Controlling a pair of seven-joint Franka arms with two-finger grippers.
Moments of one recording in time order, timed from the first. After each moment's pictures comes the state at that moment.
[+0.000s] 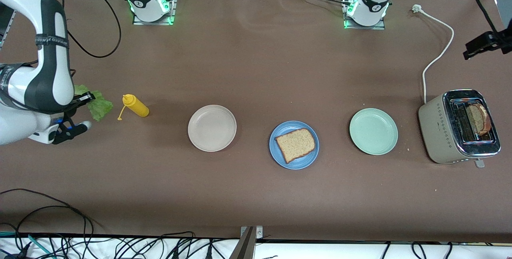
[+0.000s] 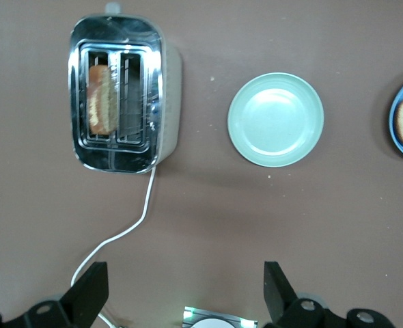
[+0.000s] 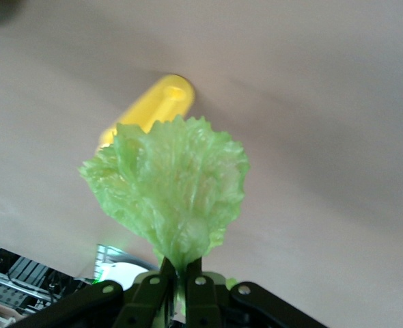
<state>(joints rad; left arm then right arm) 0.14 -0.02 -0.05 -1.55 0.08 1.41 -0.06 0.16 0.59 -0.28 -1.33 0.08 1.32 -0.53</state>
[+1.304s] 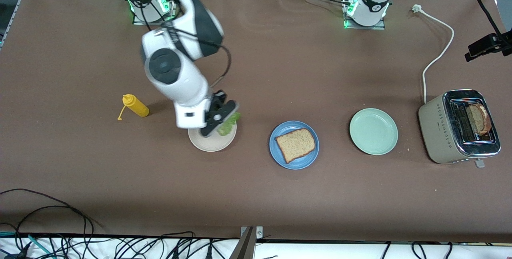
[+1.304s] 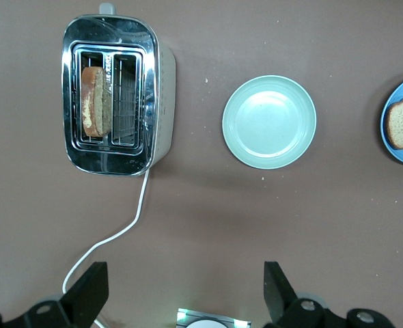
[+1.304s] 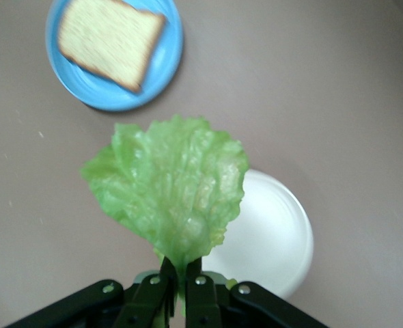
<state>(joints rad) 0.17 -0.01 -0.07 -1.53 0.05 1.41 -0.06 0.74 0.62 -0.27 -1.23 0.27 1.87 -0.35</state>
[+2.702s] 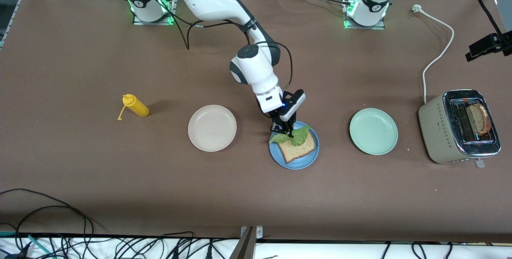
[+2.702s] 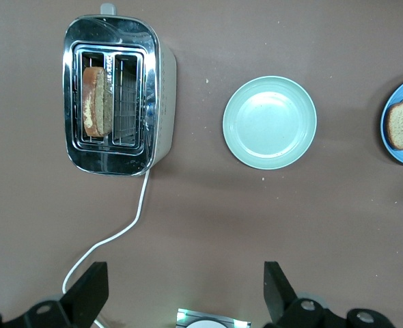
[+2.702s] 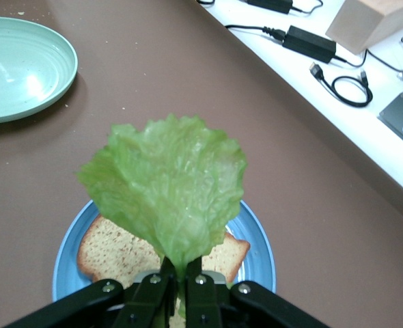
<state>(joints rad) 0.17 -0.01 -0.07 -1.53 0.05 1.41 -0.06 1.01 1.04 -0.28 -1.20 0.27 2.97 -0.30</state>
